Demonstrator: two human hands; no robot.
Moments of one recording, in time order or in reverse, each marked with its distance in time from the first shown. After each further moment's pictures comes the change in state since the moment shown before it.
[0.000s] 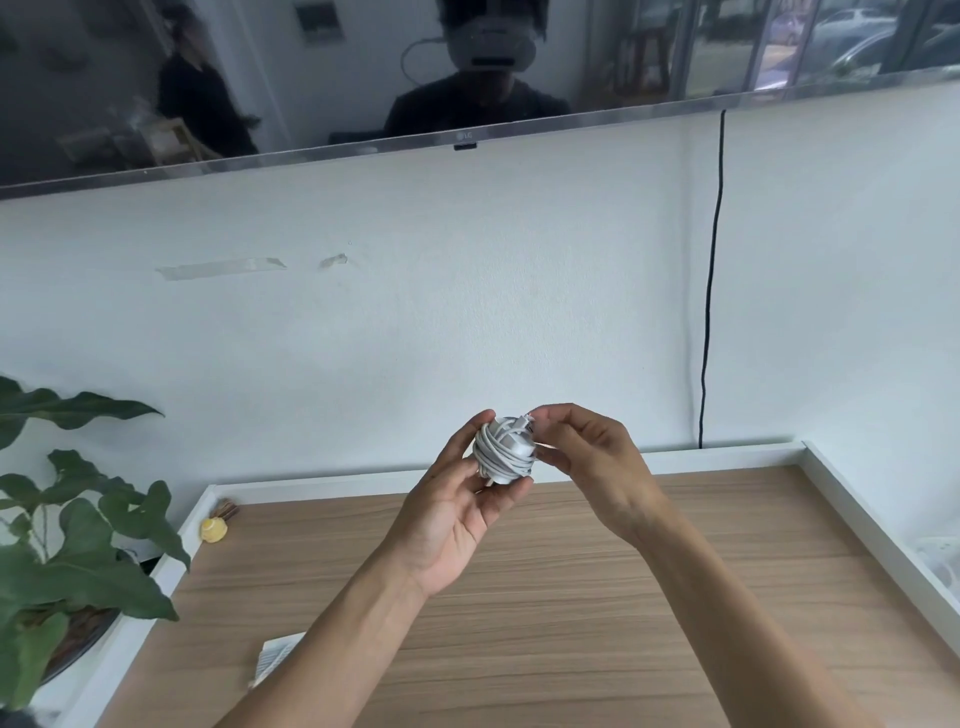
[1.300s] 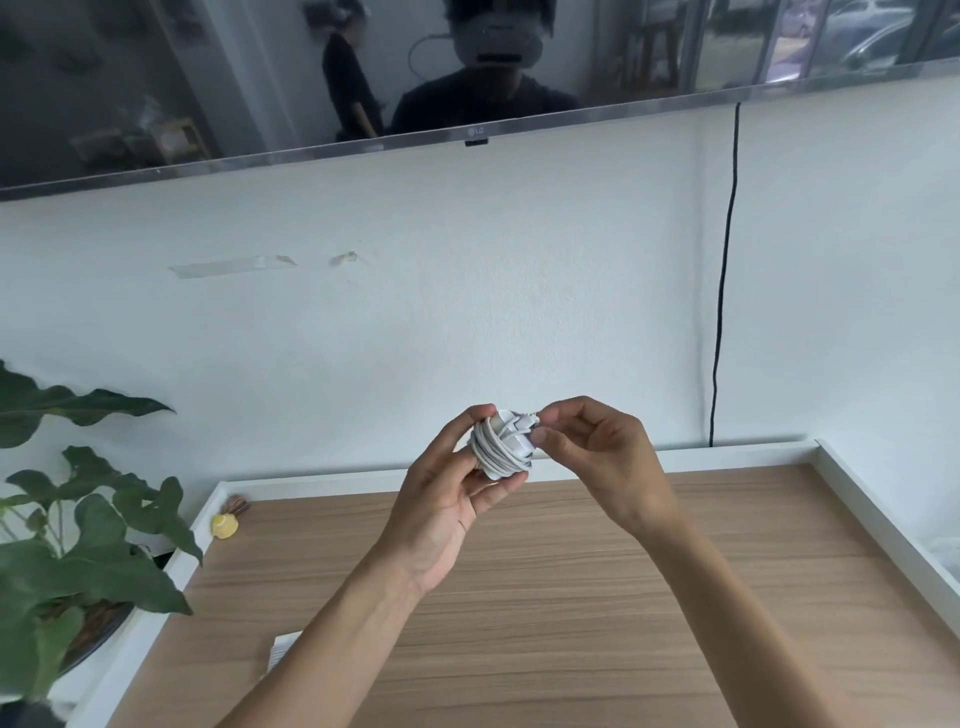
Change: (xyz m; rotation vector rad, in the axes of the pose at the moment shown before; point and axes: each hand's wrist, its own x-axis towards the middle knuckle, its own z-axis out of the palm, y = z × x) left_hand -0.012 0.013 0.004 0.190 0.076 0.154; right_hand -0.005 -0.004 0.007 -0.080 0.007 -0.144
